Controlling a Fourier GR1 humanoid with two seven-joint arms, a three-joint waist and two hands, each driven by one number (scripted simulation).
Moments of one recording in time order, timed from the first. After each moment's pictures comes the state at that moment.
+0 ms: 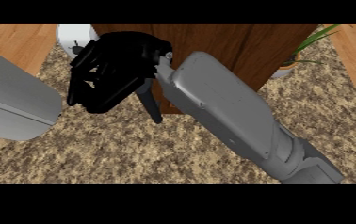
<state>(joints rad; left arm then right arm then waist) 0.54 1.15 -0.06 -1.60 1.27 -0.42 -0.78 -1.21 0.00 0.45 -1.03 -0.75 0.38 0.53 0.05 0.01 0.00</state>
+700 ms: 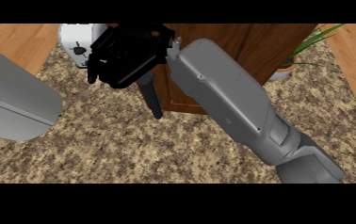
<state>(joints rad) 0.57 1.08 0.04 -1.60 1.24 -0.46 -0.70 -1.28 0.00 0.39 -0.78 -0.81 0.57 0.38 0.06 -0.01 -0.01</state>
